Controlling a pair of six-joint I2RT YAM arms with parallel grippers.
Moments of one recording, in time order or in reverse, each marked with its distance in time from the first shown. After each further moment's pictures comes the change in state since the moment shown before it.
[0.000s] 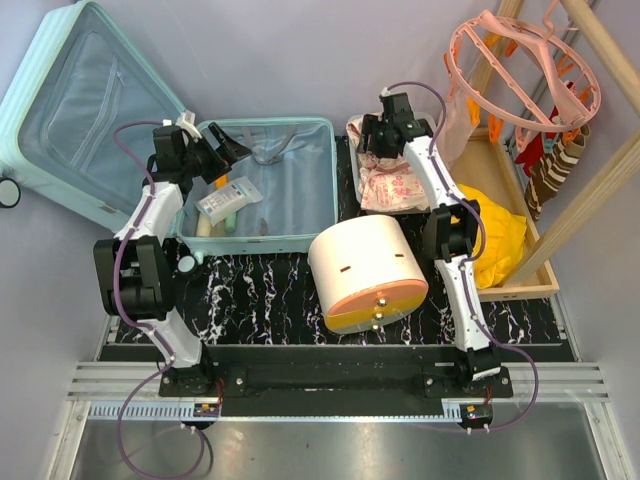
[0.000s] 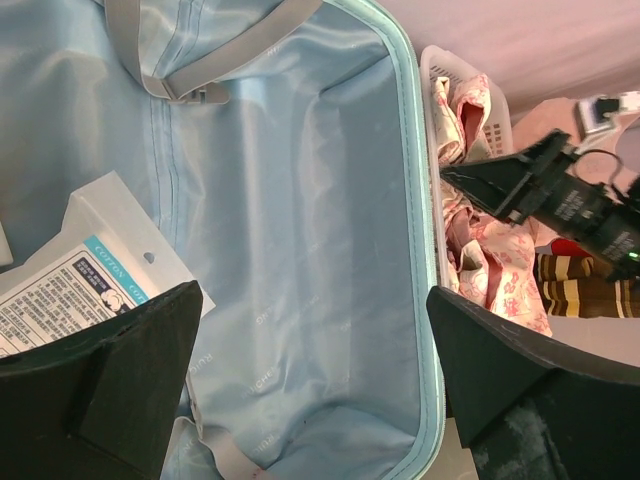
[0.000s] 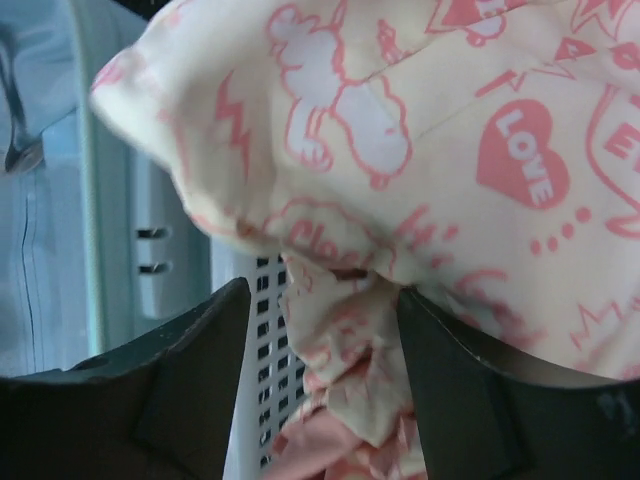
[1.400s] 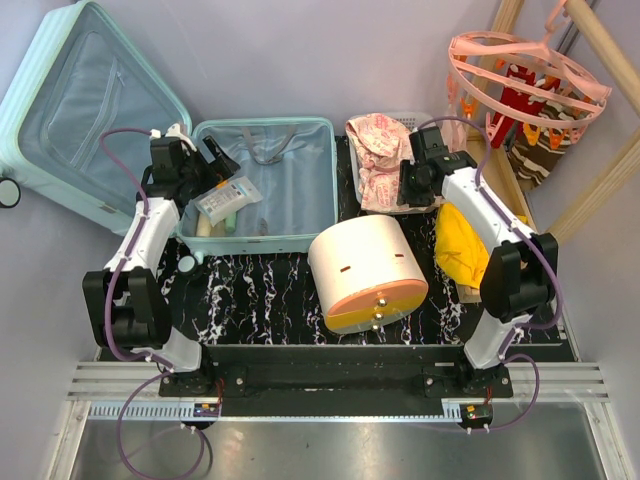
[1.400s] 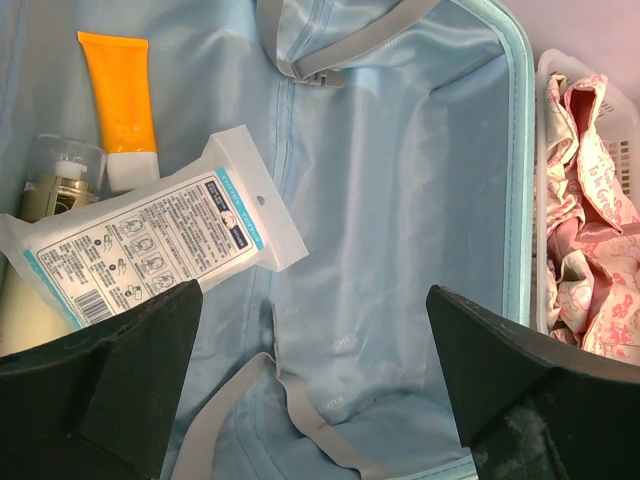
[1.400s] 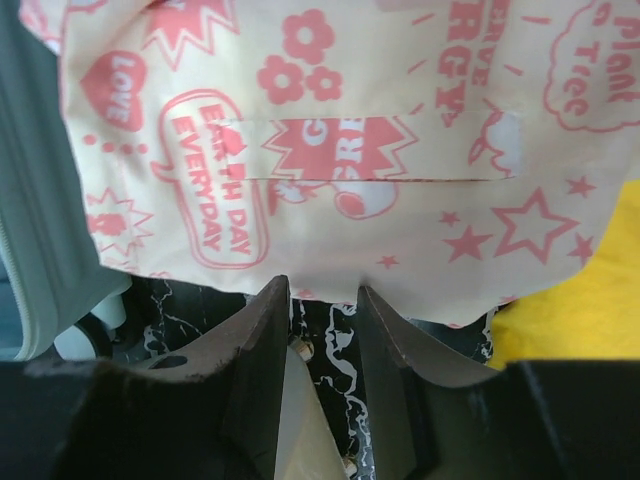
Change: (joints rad) left arm -0.025 -0.197 -0.117 -0.161 -0.282 0.119; right arm 0.021 -0.910 -1.149 -0.004 0.142 -0.031
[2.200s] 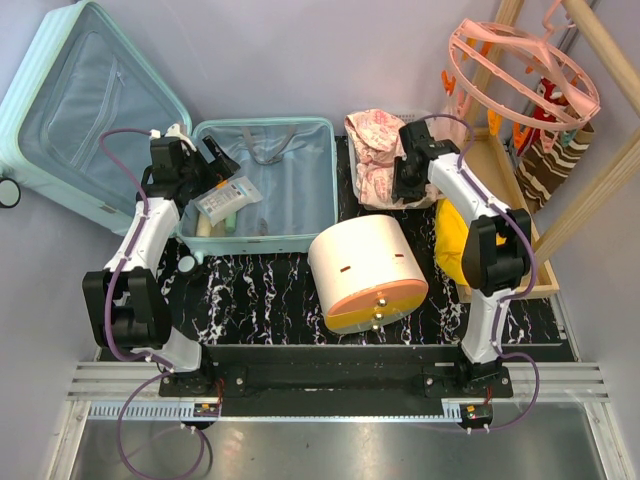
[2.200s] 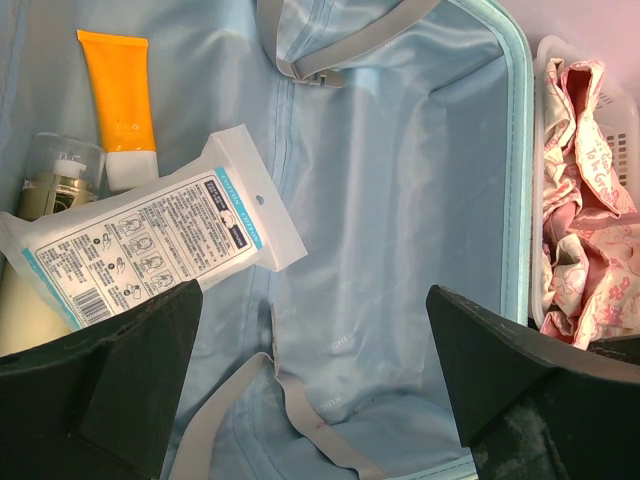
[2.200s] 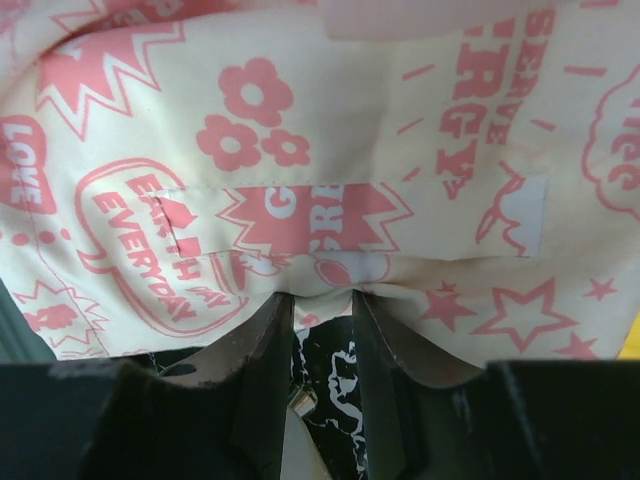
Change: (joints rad) left arm 0.000 -0.001 0.000 0.000 -0.001 -0.007; right arm -0.023 0.235 0.186 -0.055 0.008 0.019
